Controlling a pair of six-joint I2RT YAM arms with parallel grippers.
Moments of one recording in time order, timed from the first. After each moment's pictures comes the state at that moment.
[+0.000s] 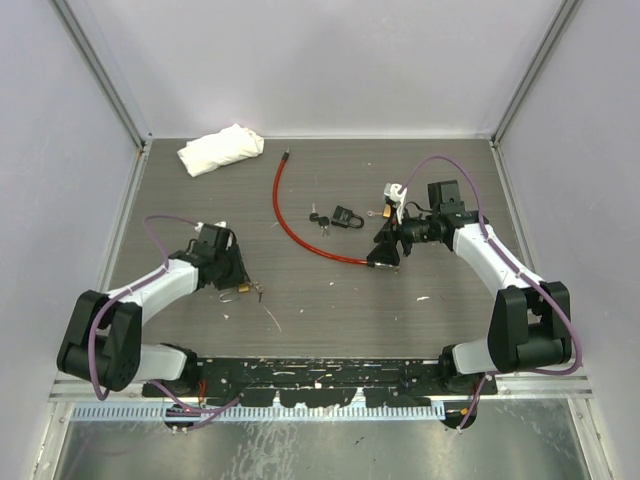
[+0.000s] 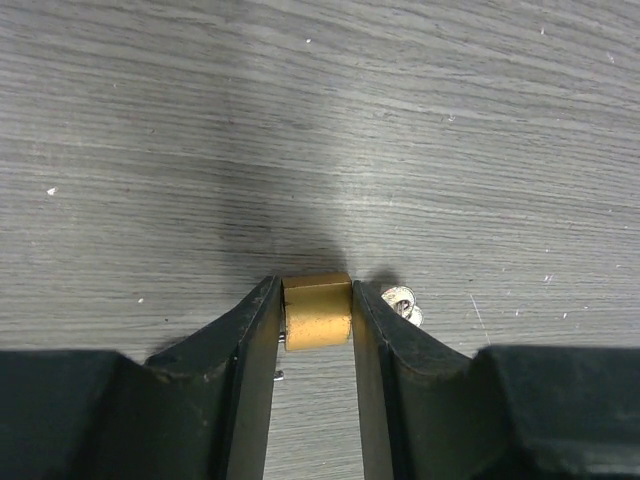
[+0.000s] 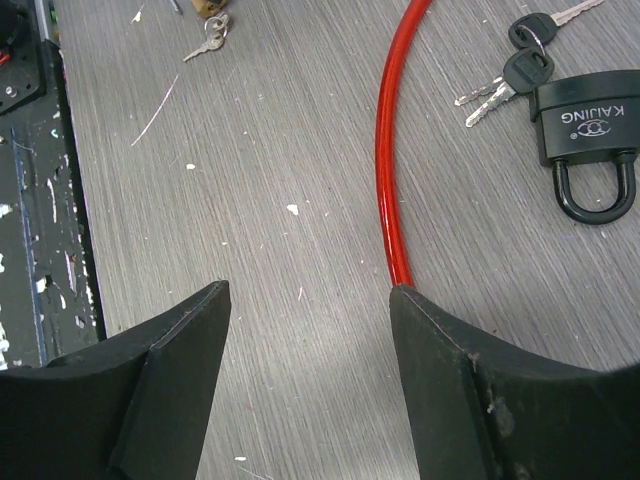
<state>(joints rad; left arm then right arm) -0.31 1.32 0.61 -0.32 0.02 -0.58 0.13 1.40 0.94 -0.50 -1.01 -0.59</state>
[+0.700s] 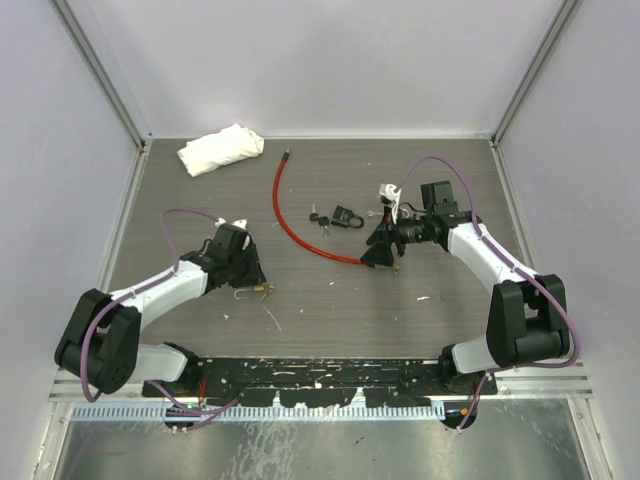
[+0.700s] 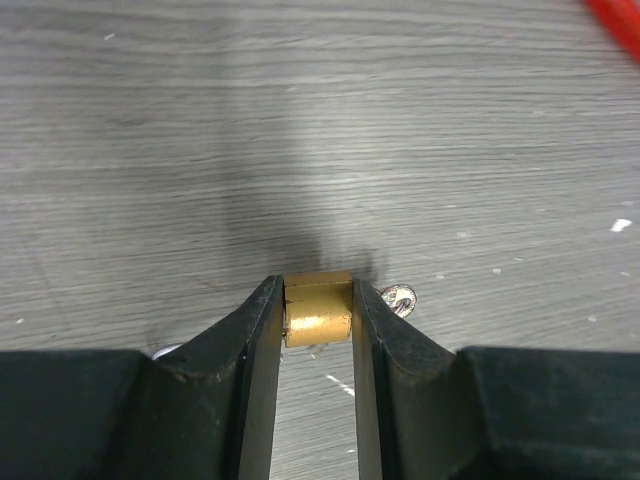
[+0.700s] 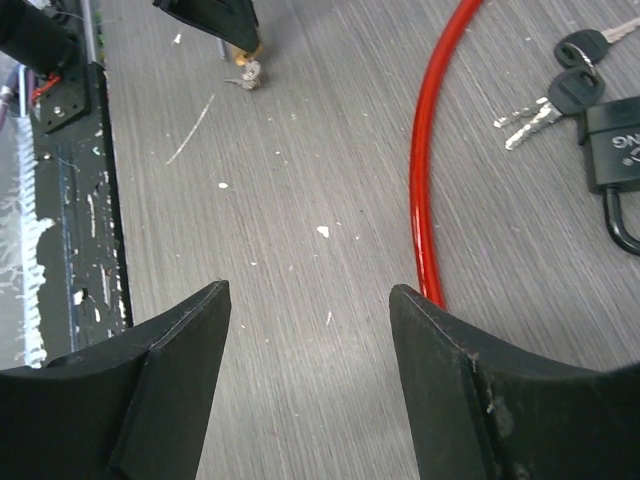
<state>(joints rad) -0.44 1.33 0.64 -0.30 0.03 -0.56 0.16 1.43 0.94 -0.47 -1.05 -0.54</state>
